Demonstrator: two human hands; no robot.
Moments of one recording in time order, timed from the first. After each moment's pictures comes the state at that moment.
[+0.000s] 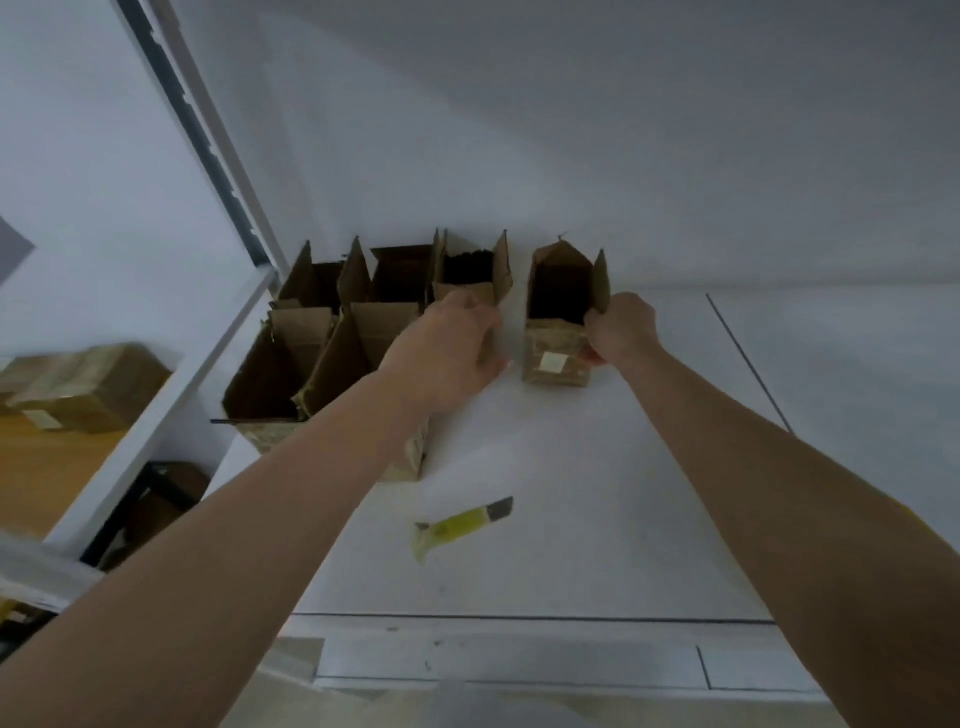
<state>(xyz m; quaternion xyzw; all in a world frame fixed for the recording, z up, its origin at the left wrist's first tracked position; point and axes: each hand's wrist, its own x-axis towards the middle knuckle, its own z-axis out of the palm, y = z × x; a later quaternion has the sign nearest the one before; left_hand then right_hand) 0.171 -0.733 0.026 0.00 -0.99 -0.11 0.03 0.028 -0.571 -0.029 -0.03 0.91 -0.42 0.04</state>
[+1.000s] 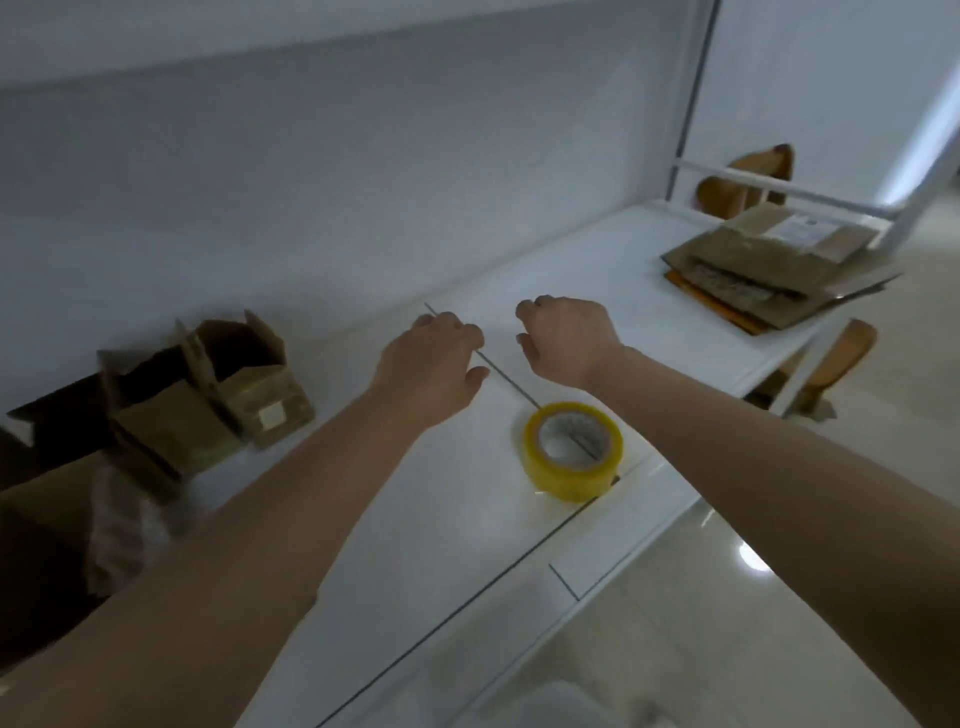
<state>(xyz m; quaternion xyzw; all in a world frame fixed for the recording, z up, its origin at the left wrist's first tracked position) 0.112 -0.525 0.030 -0.28 -0.96 -0.05 0.05 0.104 -0.340 0.000 -0.08 0.99 0.04 -0.14</state>
